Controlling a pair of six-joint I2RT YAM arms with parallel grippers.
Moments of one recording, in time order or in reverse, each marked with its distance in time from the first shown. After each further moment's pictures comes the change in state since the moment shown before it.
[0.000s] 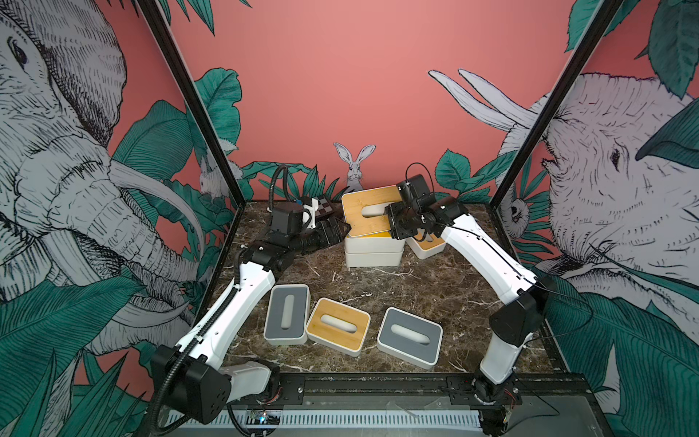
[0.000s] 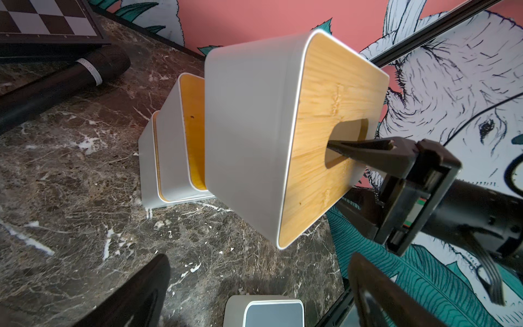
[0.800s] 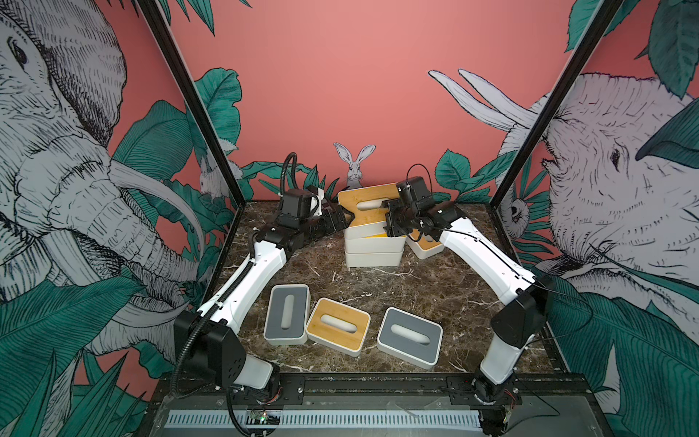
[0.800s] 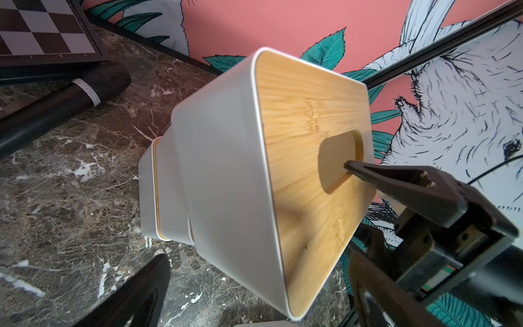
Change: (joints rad) left arm 0.012 0.172 0.135 0.010 -0.005 0.012; right arm 0.000 -0.020 -0.087 0.185 -0.004 0.014
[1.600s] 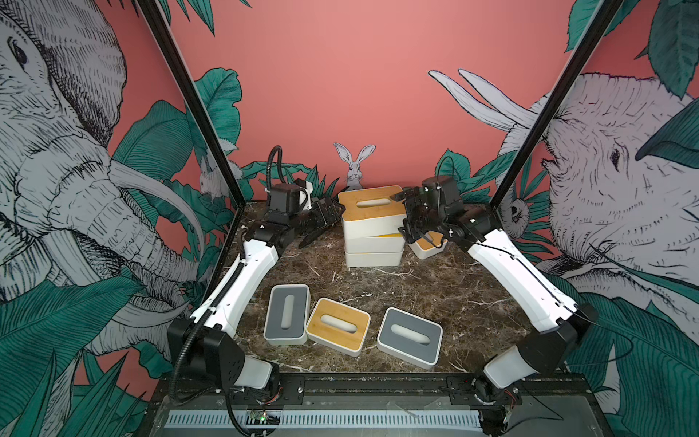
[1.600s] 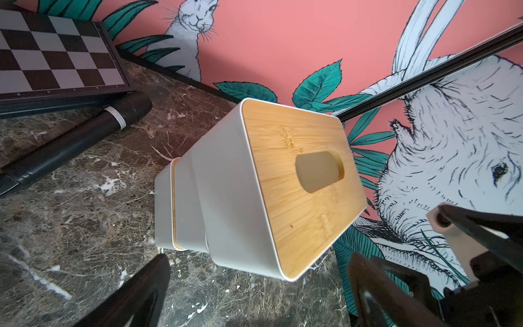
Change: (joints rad) left arm 0.061 -0.055 0.035 -0.035 0.004 0.002; right arm -0.047 -0.240 -0.093 -0.032 -0.046 -0.254
